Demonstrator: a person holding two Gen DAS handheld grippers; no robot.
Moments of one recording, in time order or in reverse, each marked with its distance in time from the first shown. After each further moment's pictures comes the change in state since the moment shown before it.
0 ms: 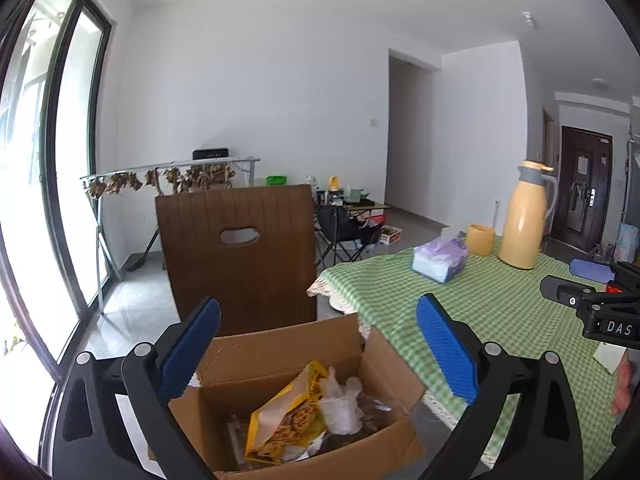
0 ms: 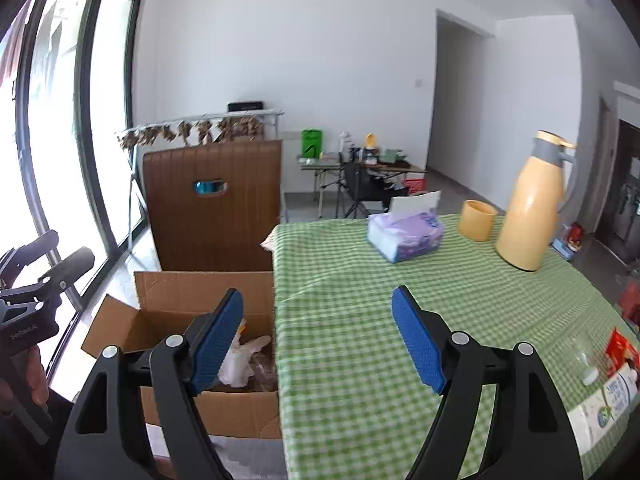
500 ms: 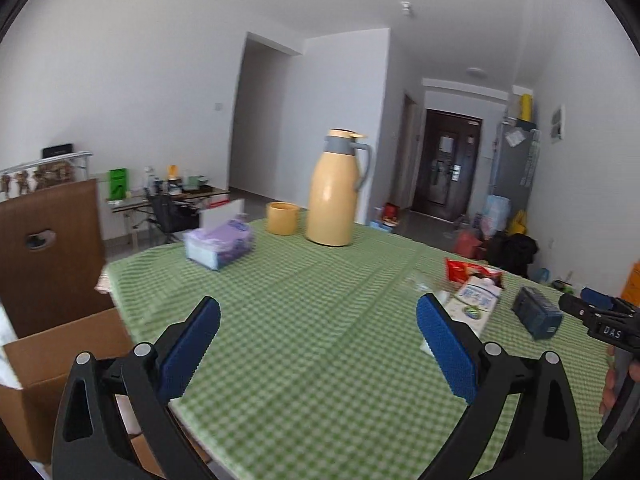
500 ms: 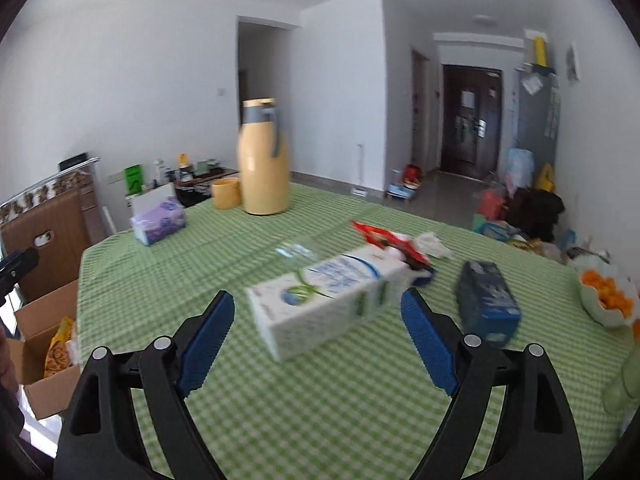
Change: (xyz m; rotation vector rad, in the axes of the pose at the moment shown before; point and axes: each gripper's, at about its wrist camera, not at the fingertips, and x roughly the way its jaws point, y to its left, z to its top) left arm -0.009 -0.227 -0.021 0.087 0.077 -0.589; right arm -0.187 -0.239 -0.124 0.362 0.026 -0.566
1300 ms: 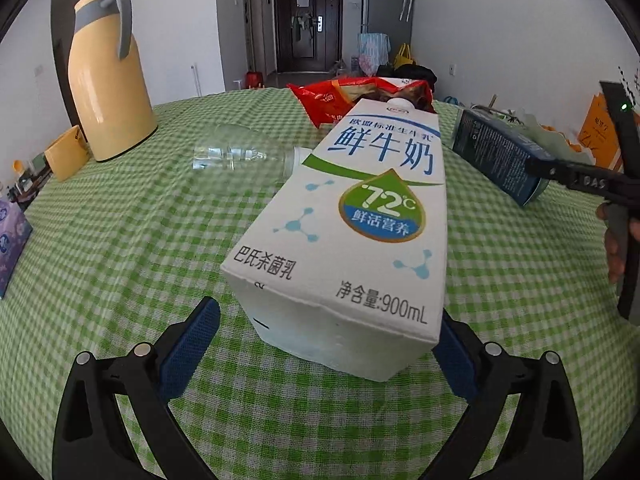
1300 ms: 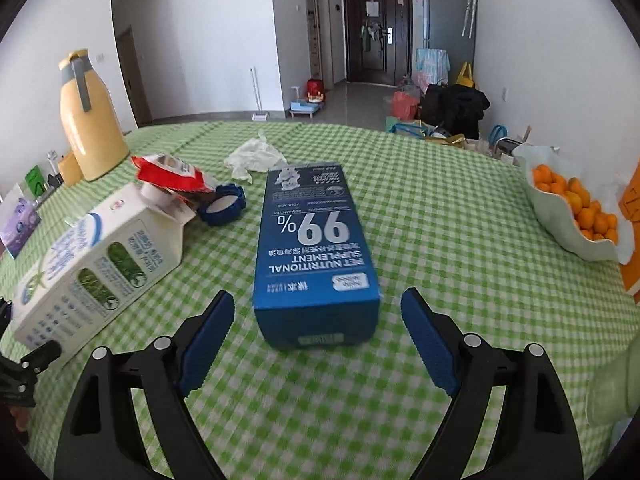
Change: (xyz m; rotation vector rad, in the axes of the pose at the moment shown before) left arm 0.253 -0.152 -0.076 0.352 0.495 -0.363; right arm 0.146 -0.150 -0.025 0.154 0.301 -0.236
